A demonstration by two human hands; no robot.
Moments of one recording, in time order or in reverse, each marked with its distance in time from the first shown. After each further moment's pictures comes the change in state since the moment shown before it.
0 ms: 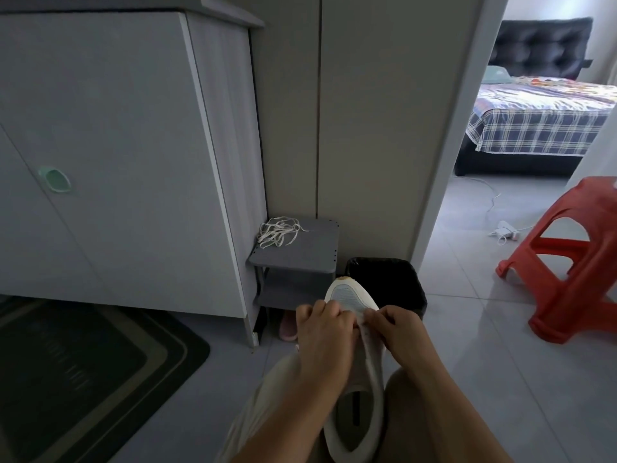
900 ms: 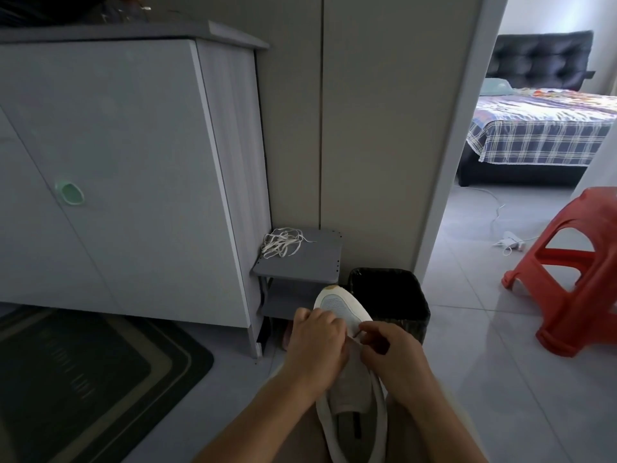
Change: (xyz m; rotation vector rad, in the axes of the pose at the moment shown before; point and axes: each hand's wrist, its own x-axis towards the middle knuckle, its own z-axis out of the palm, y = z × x) left_hand 0.002 -0.016 -0.022 0.000 -0.057 0.187; right_hand -0.032 -0.011 -0.001 -0.073 -0.004 -0.145
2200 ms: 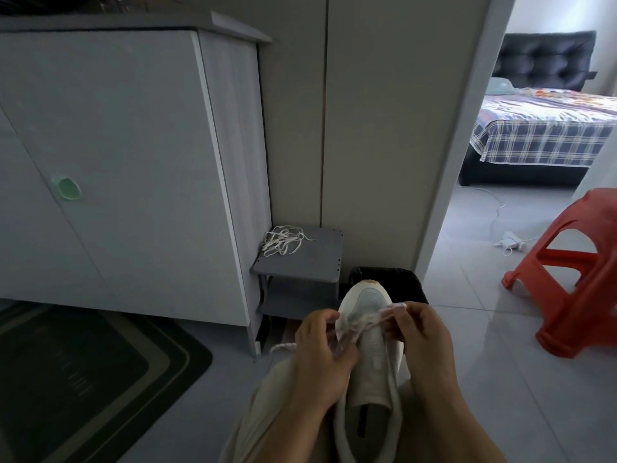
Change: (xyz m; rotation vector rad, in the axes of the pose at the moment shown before) left_hand -0.017 0.009 0.022 -0.897 0.094 -0.545; right_hand 0.014 0.002 -0.007 0.426 0.319 0.095
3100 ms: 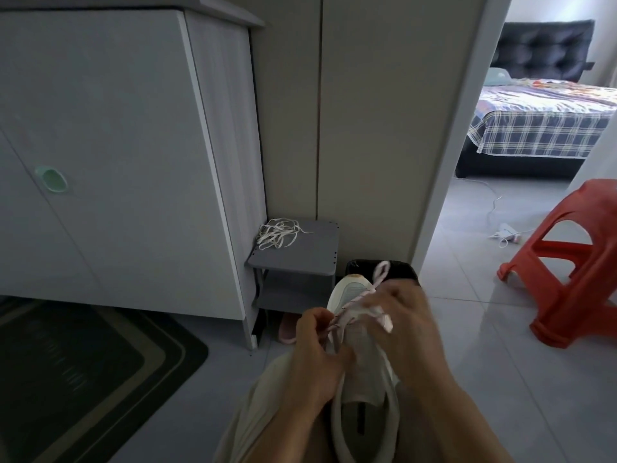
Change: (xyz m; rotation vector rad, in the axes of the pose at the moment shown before) left_hand -0.007 0.008 -0.003 -0.231 -0.049 -0.086; right_hand 0.007 -0.001 0.004 -0.591 -0.026 -0.691
